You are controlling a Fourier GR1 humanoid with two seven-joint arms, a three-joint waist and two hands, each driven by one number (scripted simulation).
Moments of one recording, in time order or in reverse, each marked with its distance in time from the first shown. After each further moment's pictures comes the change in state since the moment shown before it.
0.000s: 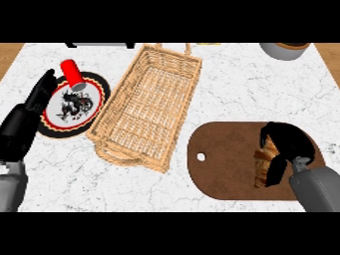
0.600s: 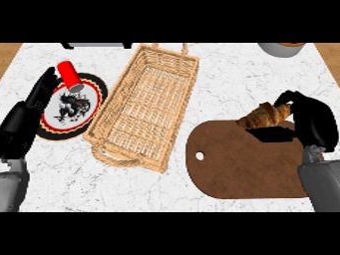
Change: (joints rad) left arm -0.016 -0.009 0.001 -0.002 -0.008 0.008 0.029; right arm -0.026 0.059 -0.150 -0.209 0.026 -0.351 0.109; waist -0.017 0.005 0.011
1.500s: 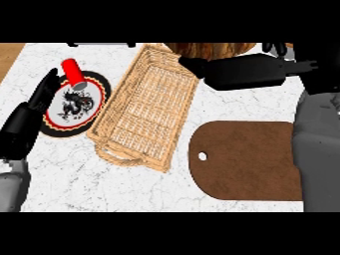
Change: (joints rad) left arm 0.003 -0.006 -0.002 0.003 -0.005 -0.015 -0.008; right arm -0.581 0.164 -0.013 -0.312 -0.271 0.230 0.331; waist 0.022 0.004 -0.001
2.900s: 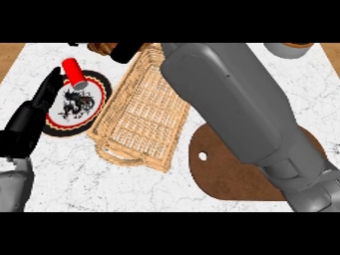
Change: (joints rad) left arm -0.012 -0.021 0.001 0.000 -0.020 -0.001 0.001; right arm -0.498 0.082 0.182 0.777 -0.098 0.029 0.220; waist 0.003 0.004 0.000
